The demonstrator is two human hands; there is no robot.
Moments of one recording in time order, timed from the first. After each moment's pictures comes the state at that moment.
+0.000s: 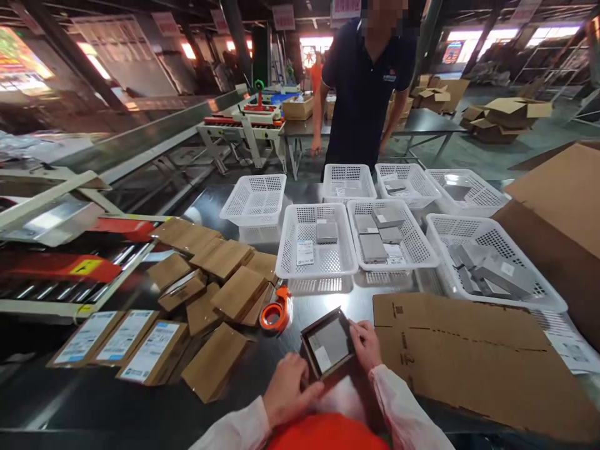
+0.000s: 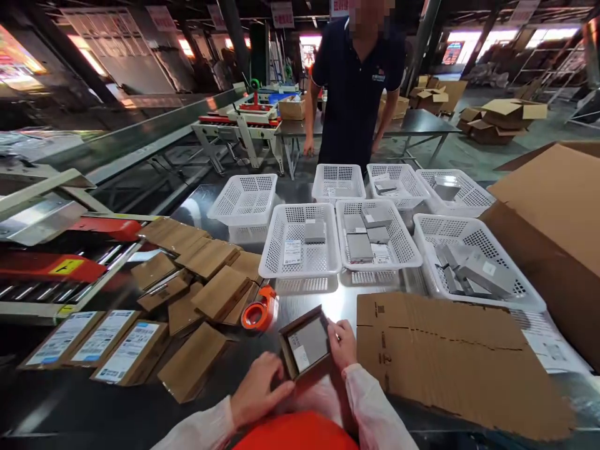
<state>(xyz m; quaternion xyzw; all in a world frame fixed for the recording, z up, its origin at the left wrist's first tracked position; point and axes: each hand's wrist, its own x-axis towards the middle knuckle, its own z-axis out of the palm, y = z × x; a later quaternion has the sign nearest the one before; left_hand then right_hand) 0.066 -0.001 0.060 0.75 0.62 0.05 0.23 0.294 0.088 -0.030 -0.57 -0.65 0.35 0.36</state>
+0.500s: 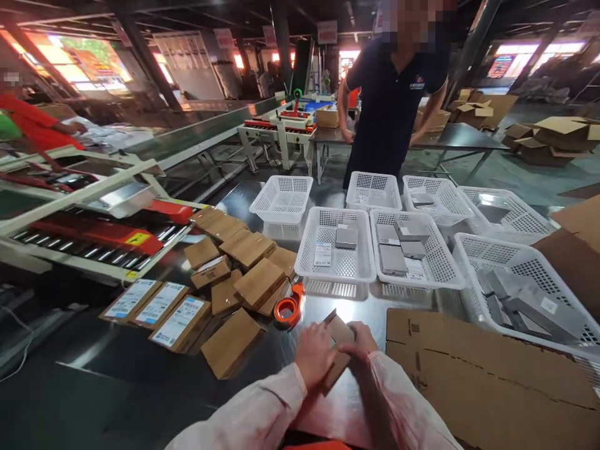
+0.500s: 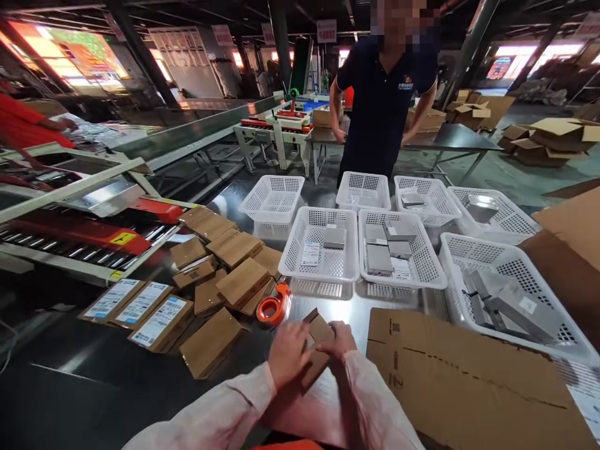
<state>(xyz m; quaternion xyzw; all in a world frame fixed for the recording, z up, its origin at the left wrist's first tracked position) 0.094 0.053 0.062 0.68 0.70 0.04 0.22 0.274 0.135 -0.029 -0.57 -0.73 0.37 0.11</state>
